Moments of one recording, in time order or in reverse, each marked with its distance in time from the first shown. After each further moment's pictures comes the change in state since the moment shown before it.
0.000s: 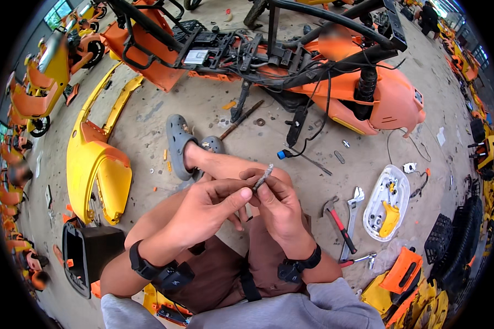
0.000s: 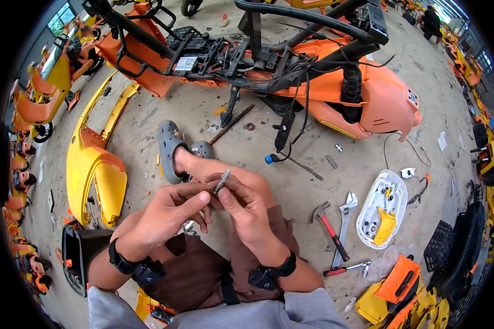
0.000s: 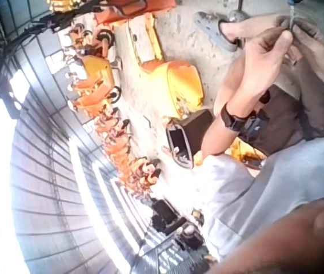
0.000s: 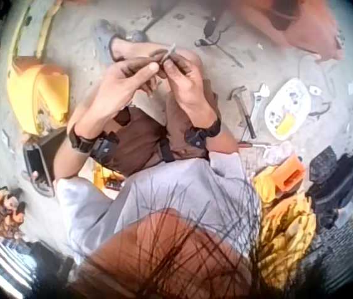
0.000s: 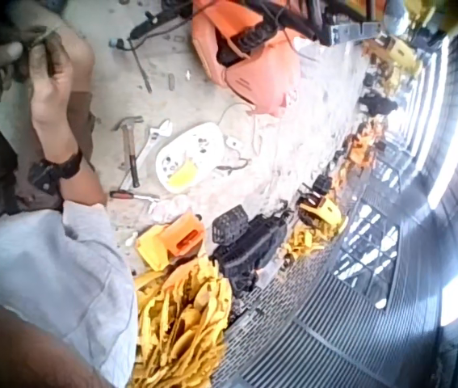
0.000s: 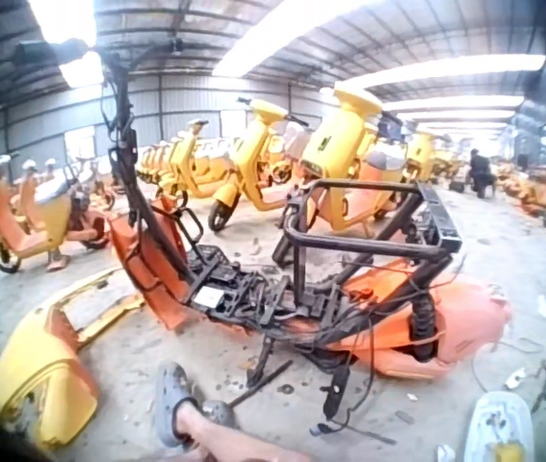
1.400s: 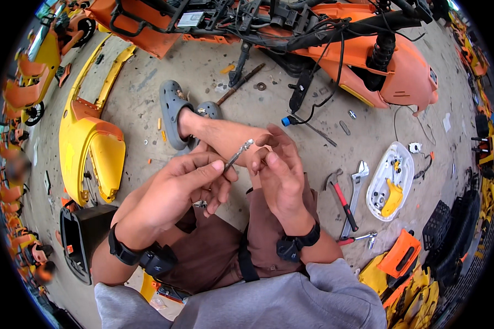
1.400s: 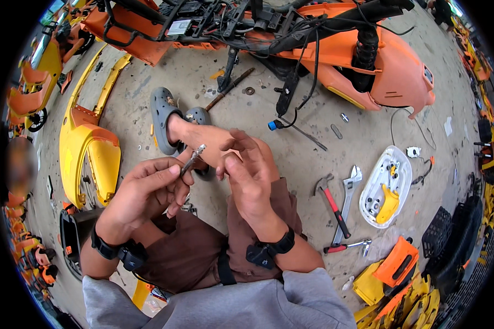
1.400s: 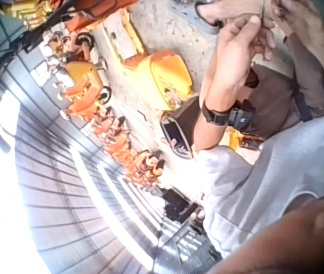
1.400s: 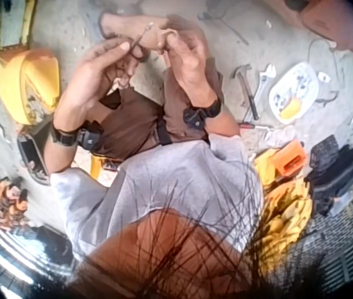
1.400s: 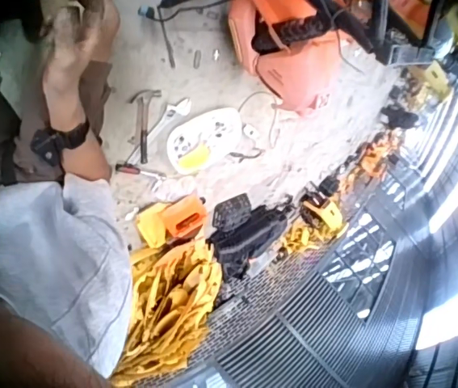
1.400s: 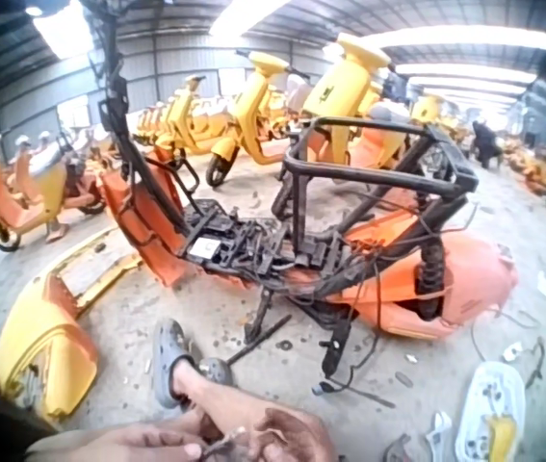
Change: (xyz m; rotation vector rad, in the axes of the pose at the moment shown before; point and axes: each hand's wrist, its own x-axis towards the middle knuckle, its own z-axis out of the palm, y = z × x) left_hand -0.008 0.001 -0.023 -0.120 -0.009 -0.235; right_hand -0.001 0.025 -0.021 0.166 0.148 -0.035
